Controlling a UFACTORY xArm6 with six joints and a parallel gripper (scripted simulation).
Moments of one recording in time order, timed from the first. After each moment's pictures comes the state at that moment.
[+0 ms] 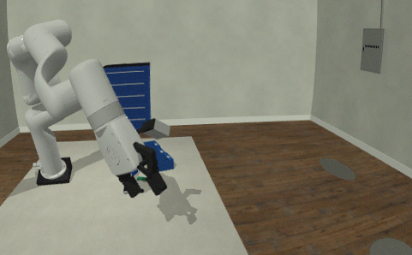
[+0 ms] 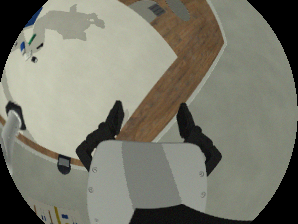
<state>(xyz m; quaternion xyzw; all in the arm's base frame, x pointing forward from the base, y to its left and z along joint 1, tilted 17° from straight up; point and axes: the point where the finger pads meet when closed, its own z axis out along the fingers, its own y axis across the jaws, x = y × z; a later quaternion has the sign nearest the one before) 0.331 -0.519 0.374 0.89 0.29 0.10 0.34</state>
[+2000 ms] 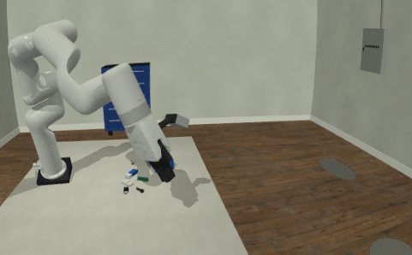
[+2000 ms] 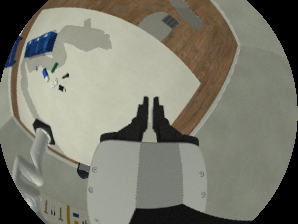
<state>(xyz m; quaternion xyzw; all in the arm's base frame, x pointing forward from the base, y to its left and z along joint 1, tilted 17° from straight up) 0.402 -0.420 0.314 0.93 0.23 0.14 0.25</state>
